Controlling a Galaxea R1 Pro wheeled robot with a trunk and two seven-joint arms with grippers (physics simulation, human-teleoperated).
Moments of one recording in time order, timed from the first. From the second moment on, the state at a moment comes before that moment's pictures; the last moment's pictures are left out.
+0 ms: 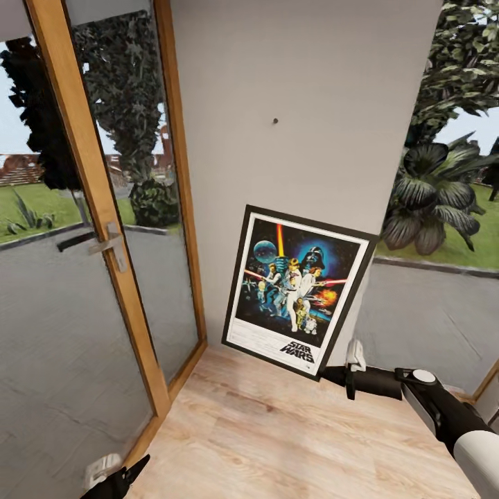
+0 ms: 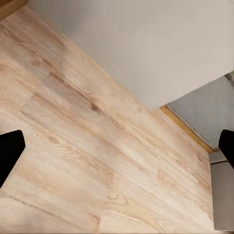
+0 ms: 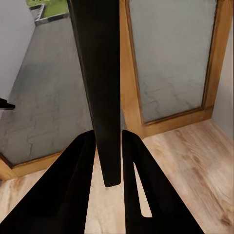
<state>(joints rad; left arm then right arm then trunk) -0.33 0.24 0.24 -0.23 0.44 -0.11 -0.85 -0.66 -0.36 0.21 -0.63 -0.22 -0.09 1.20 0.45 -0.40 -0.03</state>
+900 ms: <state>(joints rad) -0.33 0.24 0.24 -0.23 0.44 -0.11 -0.85 -0.66 -0.35 0.21 -0.63 -0.22 -0.09 1.20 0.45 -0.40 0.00</state>
